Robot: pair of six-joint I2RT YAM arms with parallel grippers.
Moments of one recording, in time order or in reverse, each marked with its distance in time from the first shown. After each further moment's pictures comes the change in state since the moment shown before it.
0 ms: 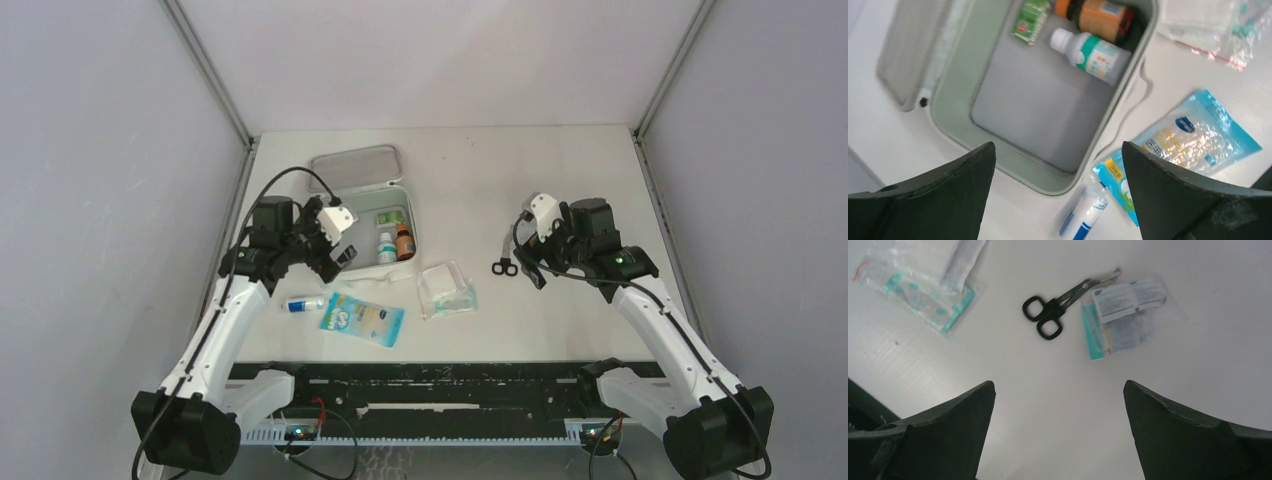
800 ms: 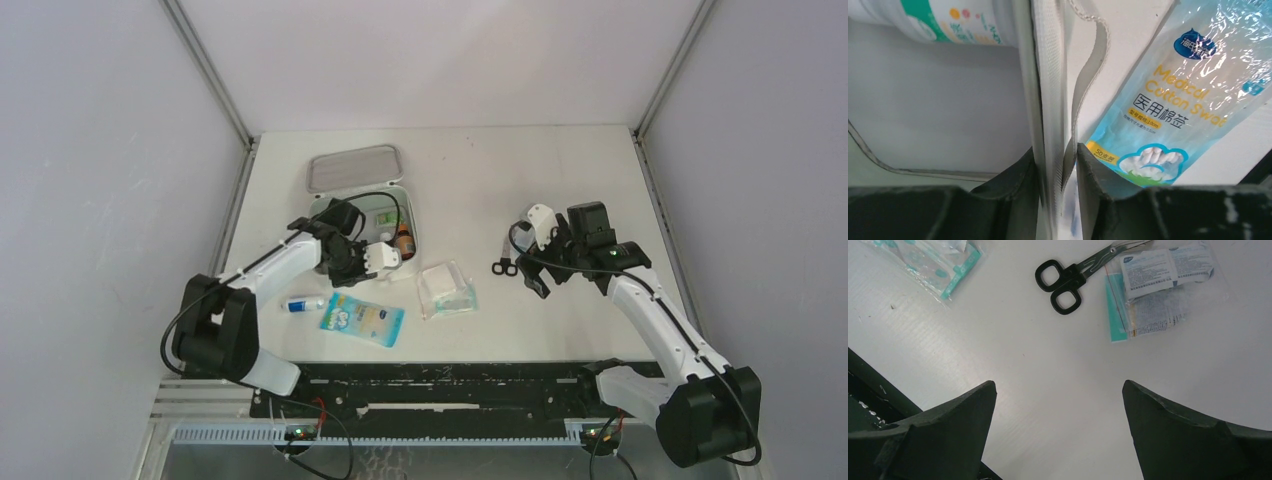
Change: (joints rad) left arm -0.214 0.463 0.045 -0.177 -0.219 0.350; right arm -0.059 0.063 -0.054 -0.071 -0.081 -0.086
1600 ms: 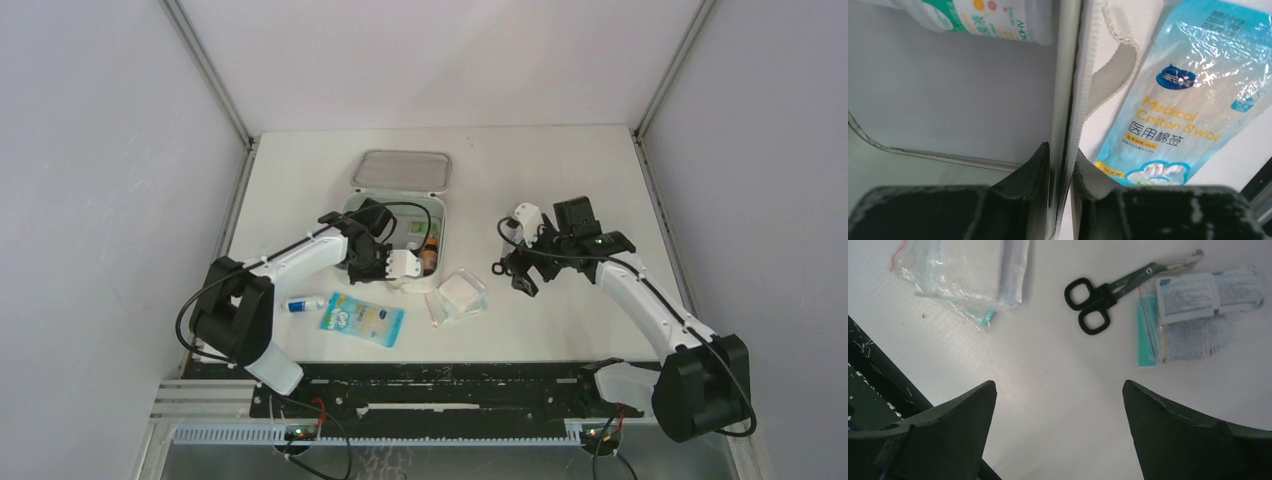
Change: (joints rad) left arm -0.184 0.124 0.114 -0.051 -0.099 0.056; right arm 0.036 0.099 0.023 0.018 -0.085 0.018
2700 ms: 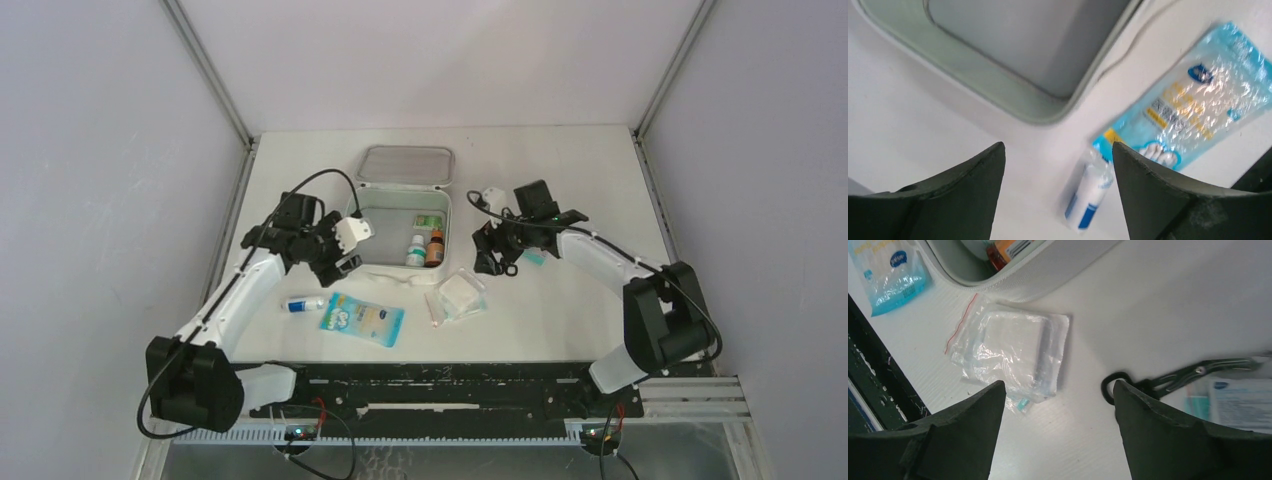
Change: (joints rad) left arm 0.312 -0.350 -0.110 0.109 0.223 -0.214; right arm 0.137 0.378 0.129 0.254 -0.119 0.252
